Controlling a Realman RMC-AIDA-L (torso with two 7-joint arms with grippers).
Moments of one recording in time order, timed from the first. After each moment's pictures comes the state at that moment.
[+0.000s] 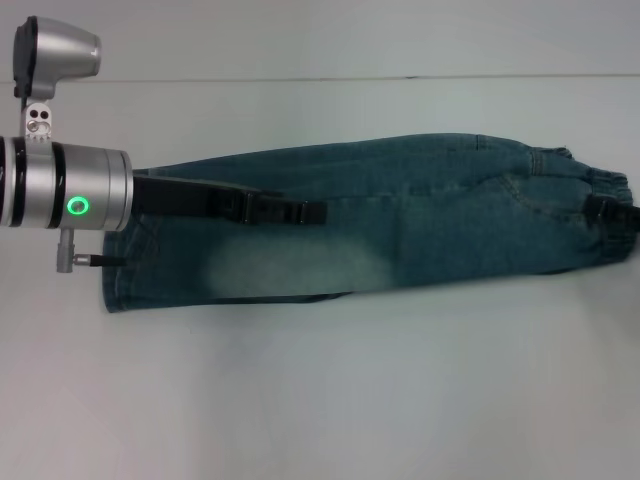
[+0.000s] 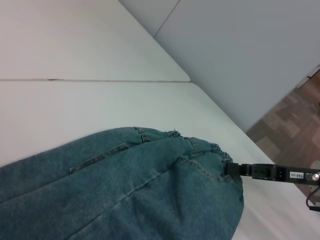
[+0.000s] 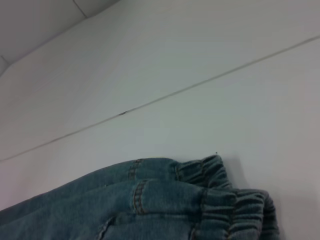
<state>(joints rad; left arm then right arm) -0.76 -2.13 0.62 0.71 2.27 1.49 -2.02 0.49 1.96 -0.50 -0.44 -2.05 -1.02 1.85</state>
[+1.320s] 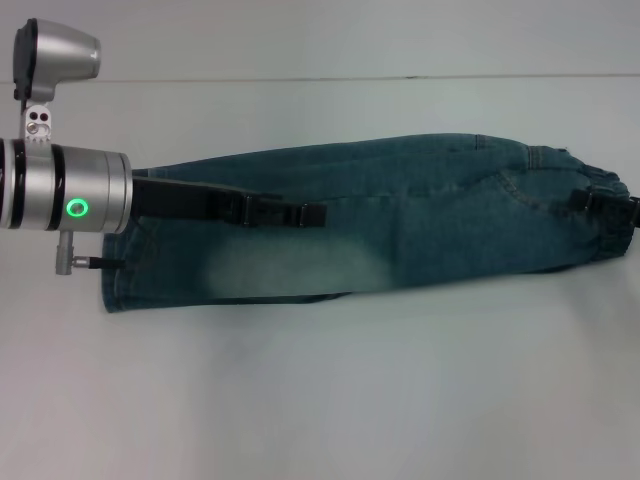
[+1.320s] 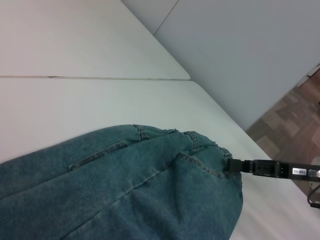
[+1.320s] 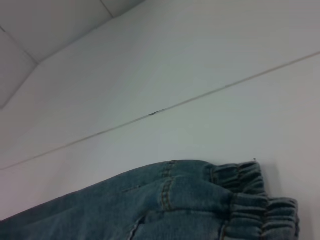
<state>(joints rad) -0.75 -2.12 0.62 0.71 2.27 1.50 -2.03 0.51 1.96 -0.49 -0.43 -2.04 -1.08 1.84</state>
